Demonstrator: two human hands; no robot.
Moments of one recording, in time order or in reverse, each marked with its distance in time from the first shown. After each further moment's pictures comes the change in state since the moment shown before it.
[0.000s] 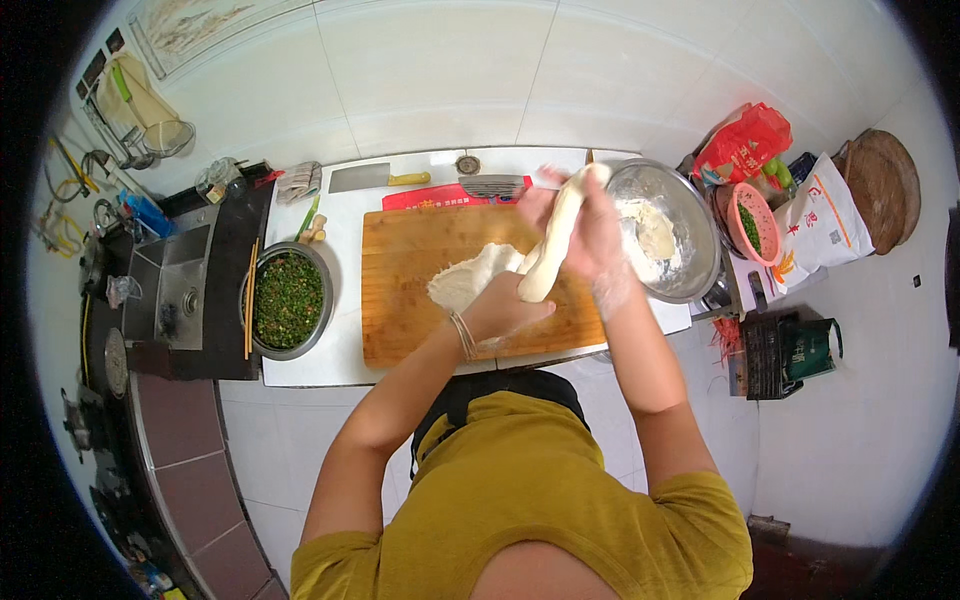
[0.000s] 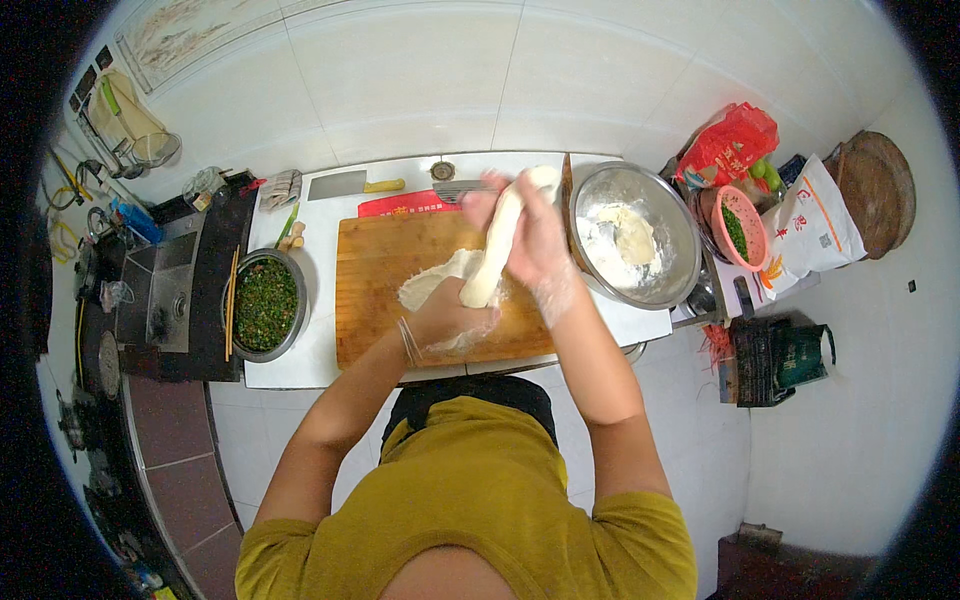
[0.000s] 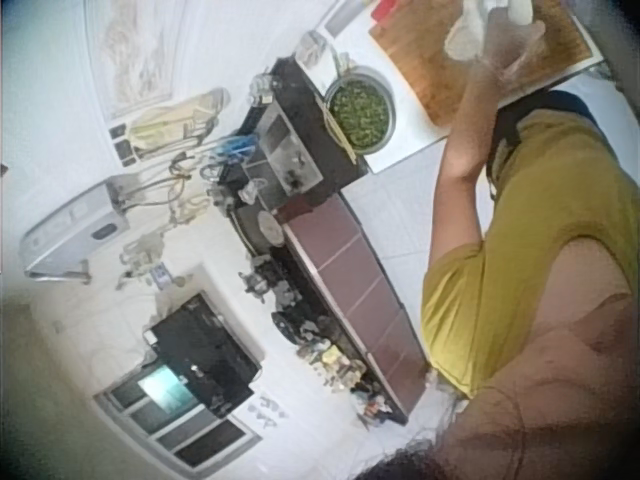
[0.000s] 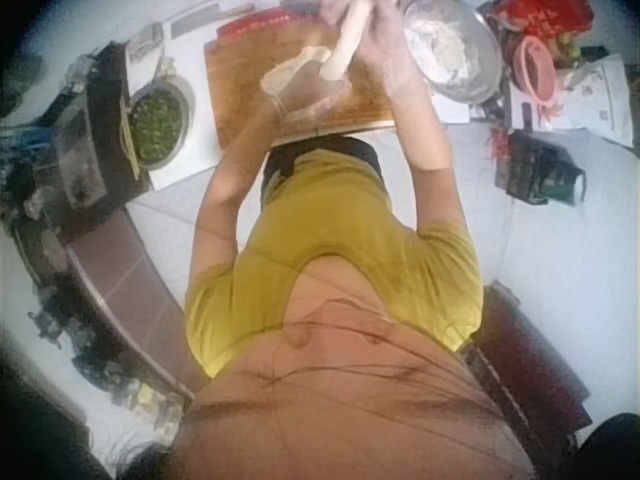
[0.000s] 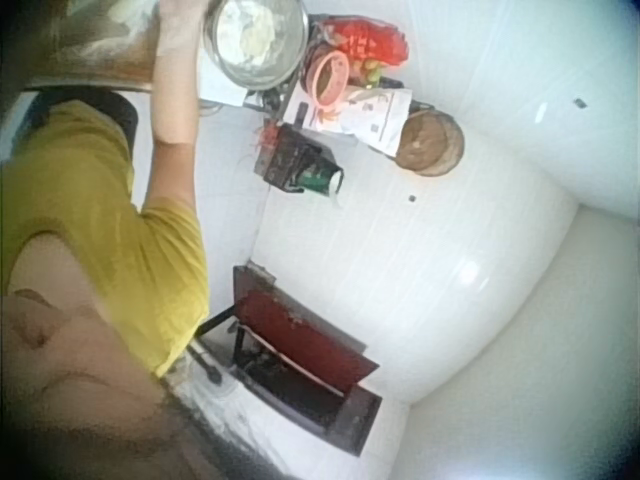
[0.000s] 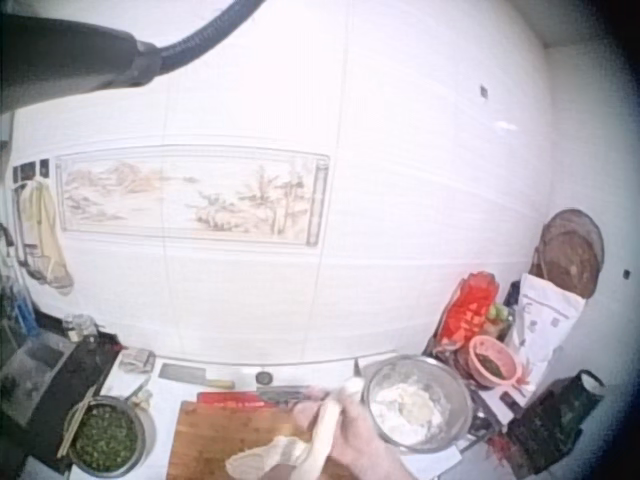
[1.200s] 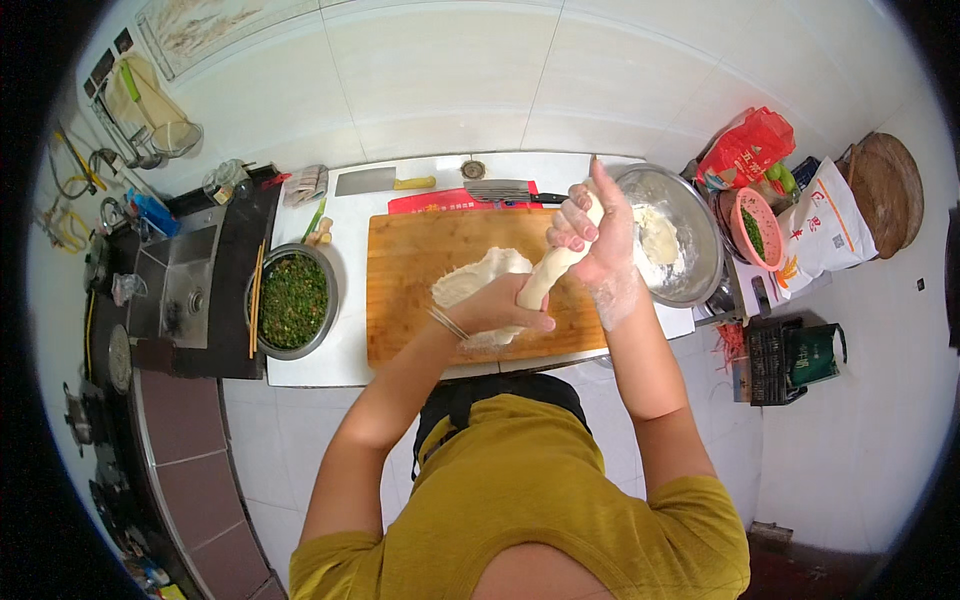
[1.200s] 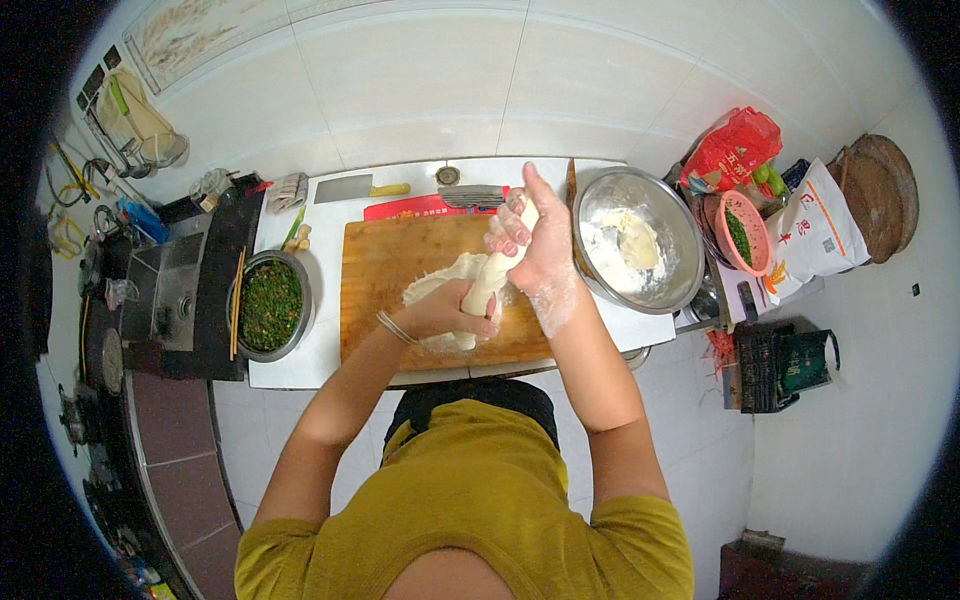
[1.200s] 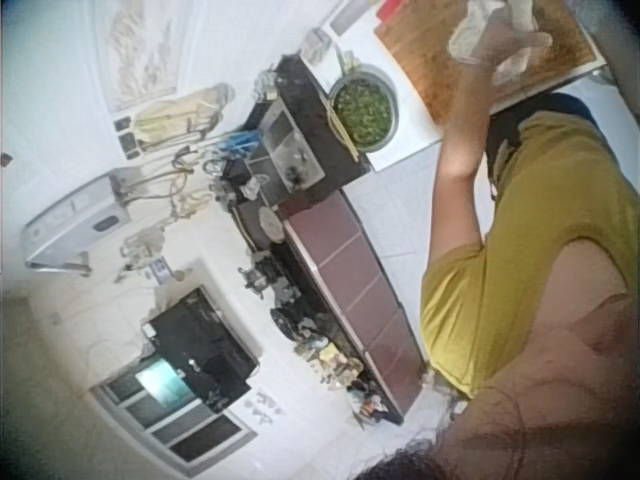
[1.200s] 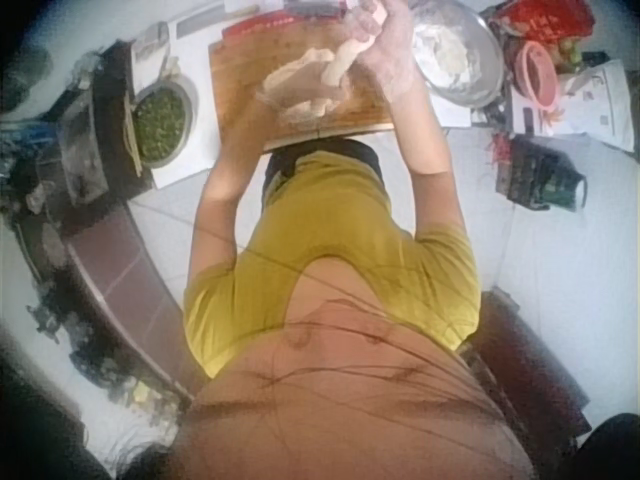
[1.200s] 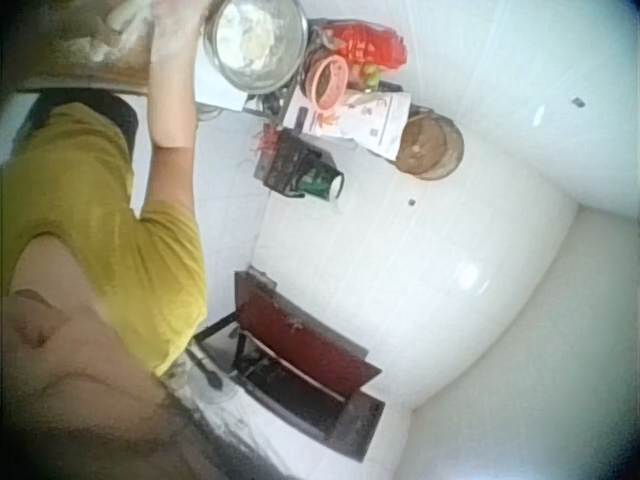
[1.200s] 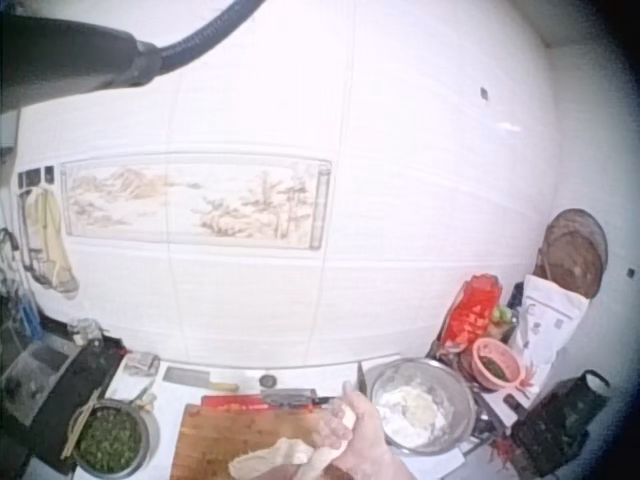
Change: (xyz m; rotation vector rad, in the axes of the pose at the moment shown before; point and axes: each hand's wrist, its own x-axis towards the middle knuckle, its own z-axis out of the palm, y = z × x) left_hand -0.010 0.027 -0.014 -0.095 -0.257 0.041; right_hand -0.017 -0.010 0.047 0.095 0.057 0.070
